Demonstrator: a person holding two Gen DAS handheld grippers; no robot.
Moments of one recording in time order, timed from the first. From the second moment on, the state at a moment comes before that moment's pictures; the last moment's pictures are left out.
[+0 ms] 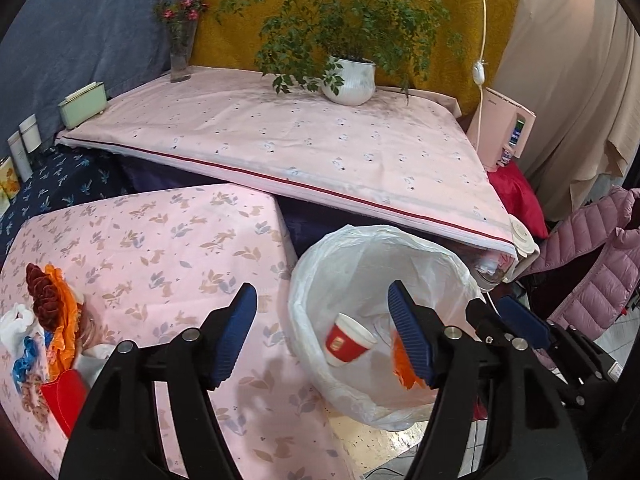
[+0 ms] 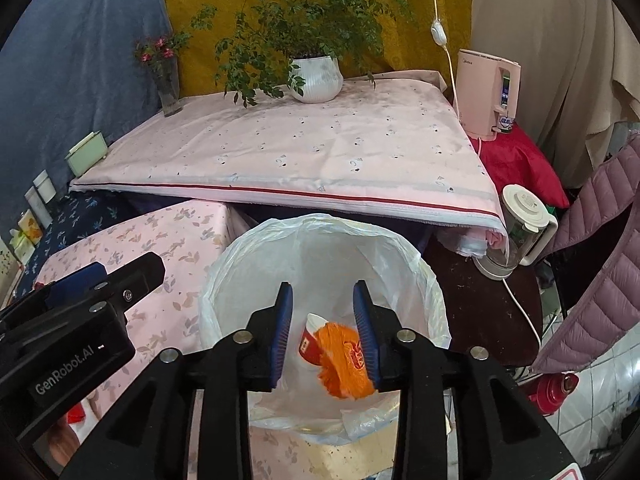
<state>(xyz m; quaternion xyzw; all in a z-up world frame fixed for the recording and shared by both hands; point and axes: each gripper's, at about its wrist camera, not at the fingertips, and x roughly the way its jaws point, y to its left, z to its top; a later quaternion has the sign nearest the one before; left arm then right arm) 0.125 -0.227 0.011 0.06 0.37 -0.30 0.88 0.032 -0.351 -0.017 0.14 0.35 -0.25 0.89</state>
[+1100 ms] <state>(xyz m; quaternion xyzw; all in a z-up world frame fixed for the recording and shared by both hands) 0.146 -0.114 0.019 0.00 0.37 -0.21 0.90 0.047 -0.263 0.010 0.10 0.34 -0.20 0.91</state>
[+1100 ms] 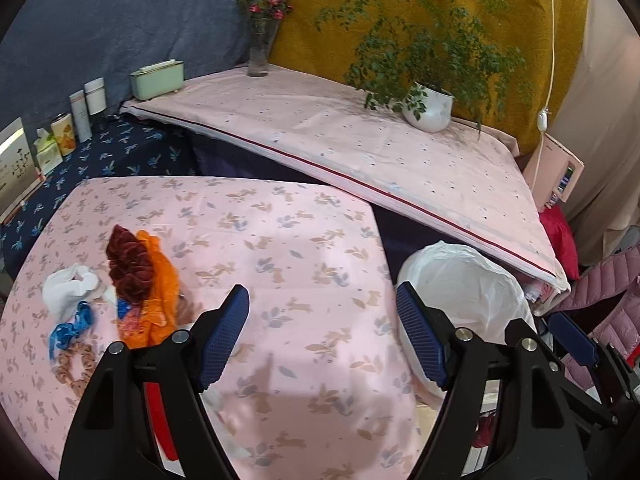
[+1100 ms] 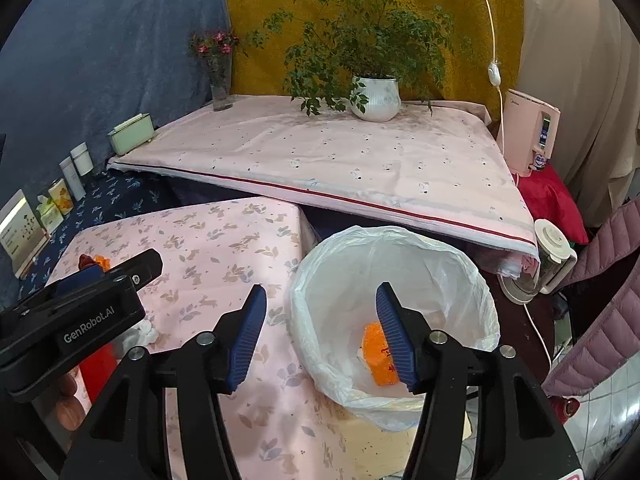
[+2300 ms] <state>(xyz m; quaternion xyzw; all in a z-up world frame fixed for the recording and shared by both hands) 0.177 0.140 -0.076 -0.10 0.46 0.01 0.88 0.092 -0.080 -0.048 0.08 0.41 -0.04 0.91</state>
